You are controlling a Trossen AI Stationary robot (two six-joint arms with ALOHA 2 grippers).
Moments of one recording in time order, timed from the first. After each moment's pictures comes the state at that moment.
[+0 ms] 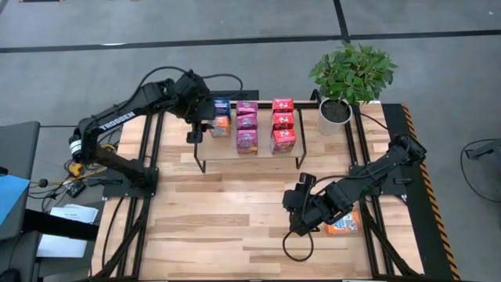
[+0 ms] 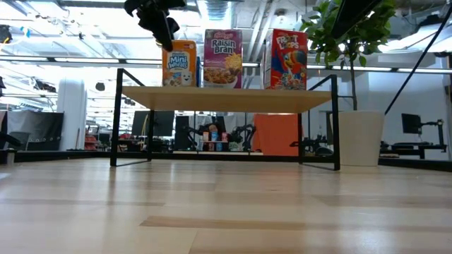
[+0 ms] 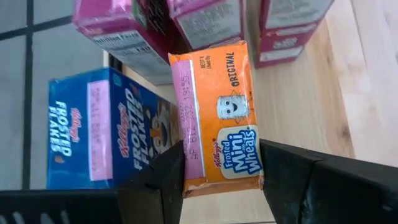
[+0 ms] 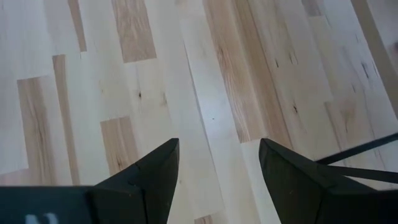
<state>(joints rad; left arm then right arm) 0.49 1.38 1.50 -1.02 0.07 0.59 0.56 1.62 1.43 -1.04 0.47 0.70</state>
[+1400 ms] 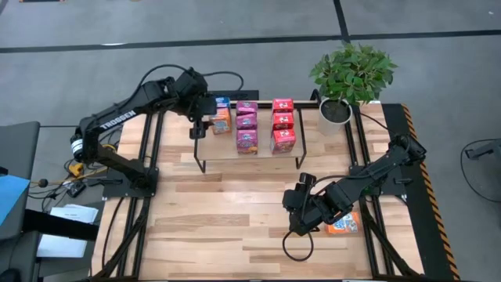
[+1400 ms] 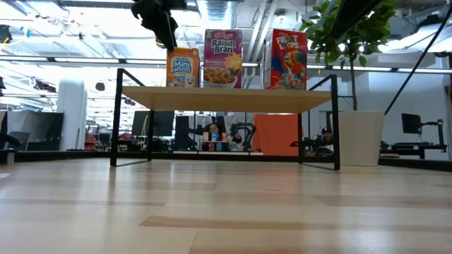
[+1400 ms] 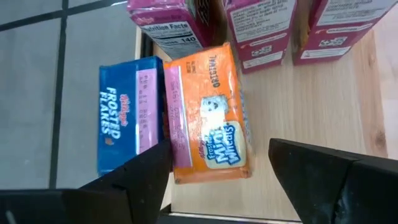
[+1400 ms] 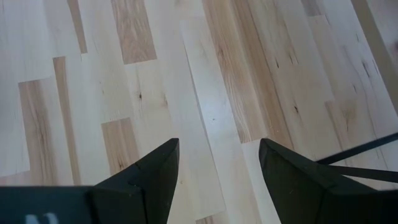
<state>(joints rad) 0.49 1.39 1.54 -1.02 -0.05 0.55 0.56 1.62 1.43 -1.04 0.47 0.71</state>
